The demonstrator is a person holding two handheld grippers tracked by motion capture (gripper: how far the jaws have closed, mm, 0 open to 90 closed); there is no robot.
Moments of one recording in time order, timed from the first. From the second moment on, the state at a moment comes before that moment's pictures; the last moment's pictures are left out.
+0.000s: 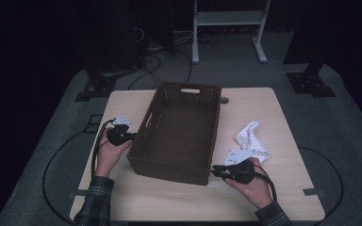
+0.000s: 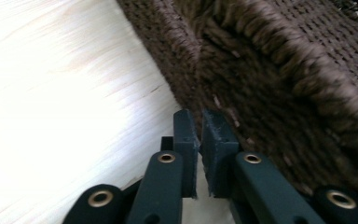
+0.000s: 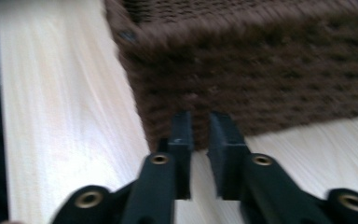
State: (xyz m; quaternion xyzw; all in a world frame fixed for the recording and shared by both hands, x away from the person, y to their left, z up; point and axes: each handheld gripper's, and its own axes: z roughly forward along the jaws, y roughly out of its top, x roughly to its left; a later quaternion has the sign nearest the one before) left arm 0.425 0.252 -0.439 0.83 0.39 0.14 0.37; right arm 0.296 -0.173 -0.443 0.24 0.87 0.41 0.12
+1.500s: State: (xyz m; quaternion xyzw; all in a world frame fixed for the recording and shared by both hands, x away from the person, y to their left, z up) left arm 0.393 0.271 -0.374 0.81 0.39 0.16 0.40; right arm 0.285 -0.196 -0.503 0.34 0.85 0.38 0.14
